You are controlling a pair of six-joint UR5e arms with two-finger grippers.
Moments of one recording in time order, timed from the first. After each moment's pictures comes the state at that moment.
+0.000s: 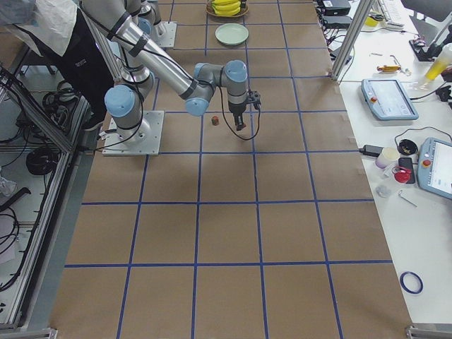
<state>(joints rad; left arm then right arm) -1.67 -1.67 -1.57 -1.47 1.58 -0.07 1.46 -1.41 2.09 -2.33 -1.60 -0.20</state>
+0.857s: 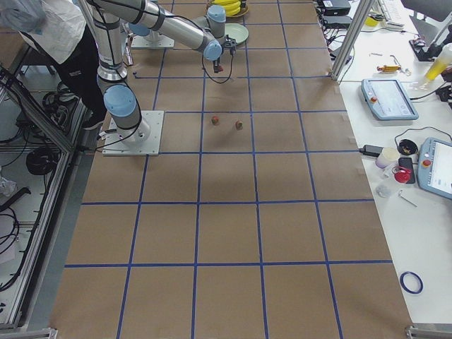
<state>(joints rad) -1.67 -1.66 -1.58 -1.47 1.59 -0.07 2.08 -1.28 2.03 -2.31 -1.45 0.52</state>
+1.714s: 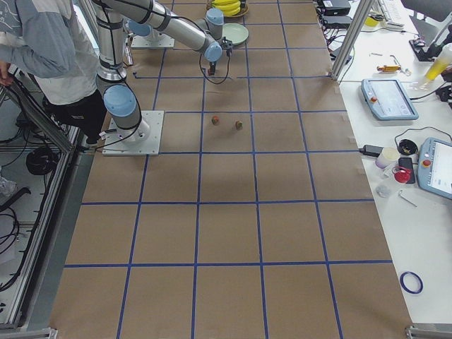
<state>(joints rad) -1.67 -1.66 -1.58 -1.47 1.59 -0.07 2.10 -1.24 2.02 -2.34 -1.45 0.53</state>
